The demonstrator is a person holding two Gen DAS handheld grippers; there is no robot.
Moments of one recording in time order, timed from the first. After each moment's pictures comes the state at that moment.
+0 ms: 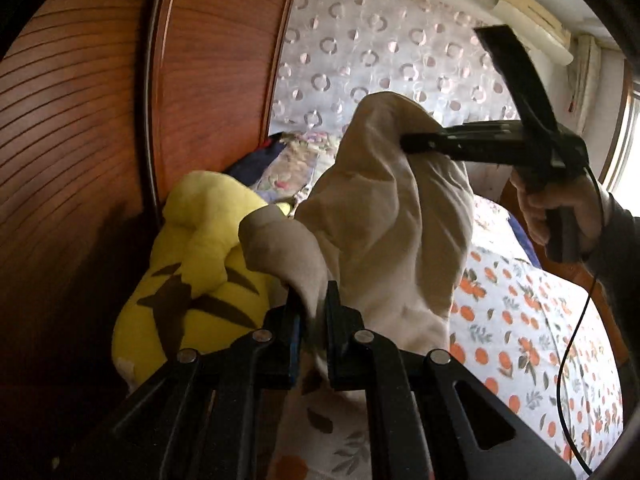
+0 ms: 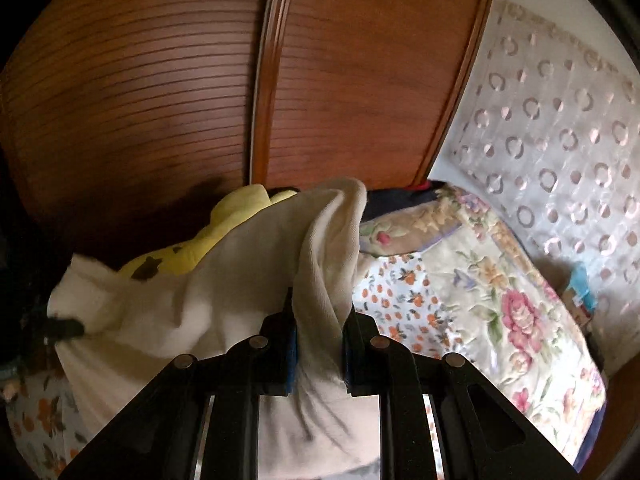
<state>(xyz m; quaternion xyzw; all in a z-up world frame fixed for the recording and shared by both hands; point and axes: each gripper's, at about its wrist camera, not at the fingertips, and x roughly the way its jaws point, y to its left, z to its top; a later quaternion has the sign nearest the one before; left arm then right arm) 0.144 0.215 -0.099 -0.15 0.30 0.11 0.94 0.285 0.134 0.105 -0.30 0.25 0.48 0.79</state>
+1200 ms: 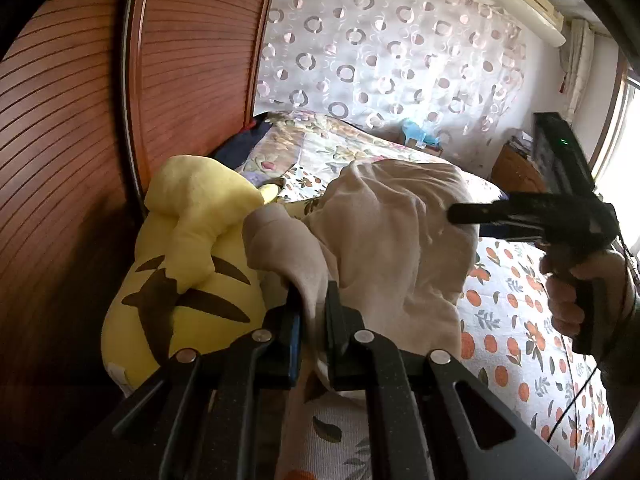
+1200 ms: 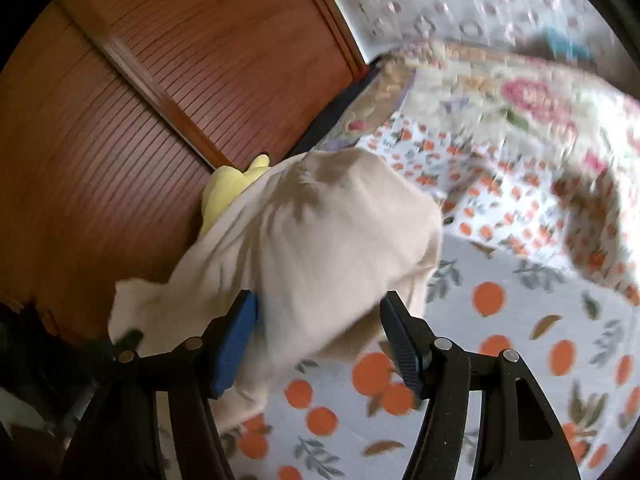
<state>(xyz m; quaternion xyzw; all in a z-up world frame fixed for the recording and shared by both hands) 0.158 0.231 -0.103 -0.14 0.34 0.08 0.93 0.312 0.058 0.020 0.01 0.47 0.41 0.78</state>
